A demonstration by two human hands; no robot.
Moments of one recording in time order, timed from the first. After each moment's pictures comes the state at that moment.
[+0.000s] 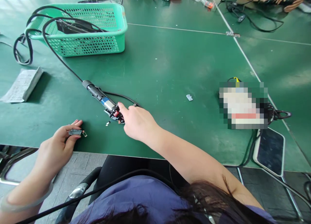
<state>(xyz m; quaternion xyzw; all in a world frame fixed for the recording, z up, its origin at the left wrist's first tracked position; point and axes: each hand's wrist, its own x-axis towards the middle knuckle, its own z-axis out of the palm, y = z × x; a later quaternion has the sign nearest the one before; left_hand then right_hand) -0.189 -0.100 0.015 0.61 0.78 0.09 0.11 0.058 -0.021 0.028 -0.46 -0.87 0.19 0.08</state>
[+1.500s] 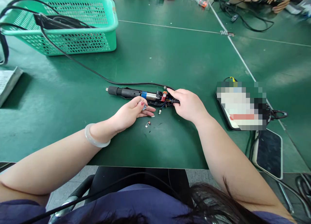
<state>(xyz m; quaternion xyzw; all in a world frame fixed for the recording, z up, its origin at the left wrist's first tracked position) -0.013 0.017 0.002 0.50 0.41 0.33 0.69 0.221 0.033 0.002 -0.56 -0.82 0.05 0.11</state>
